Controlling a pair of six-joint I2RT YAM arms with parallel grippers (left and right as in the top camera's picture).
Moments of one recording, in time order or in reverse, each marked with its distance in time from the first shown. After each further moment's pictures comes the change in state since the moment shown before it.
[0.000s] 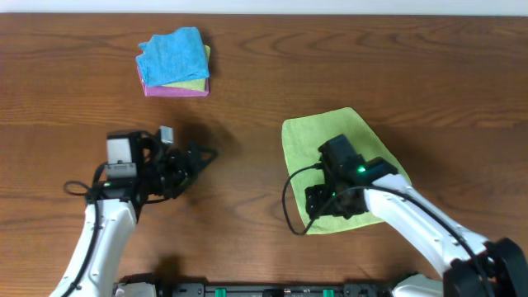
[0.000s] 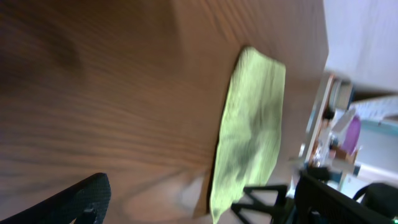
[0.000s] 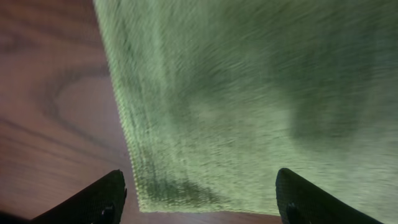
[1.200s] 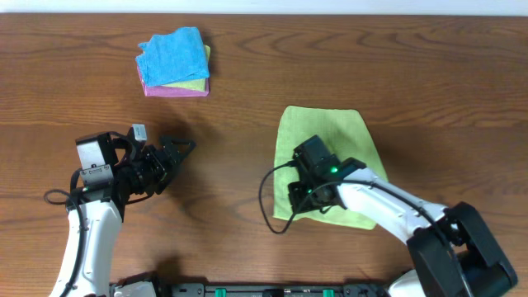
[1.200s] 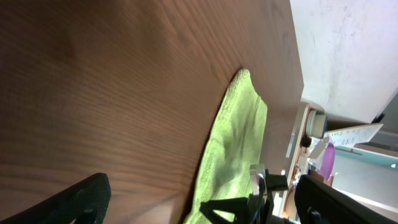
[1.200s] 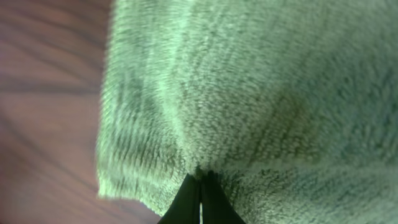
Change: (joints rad) left arm 0.159 0.000 0.000 0.029 0.075 0.029; right arm 0.105 0.161 0.006 0.287 -0.093 0.017
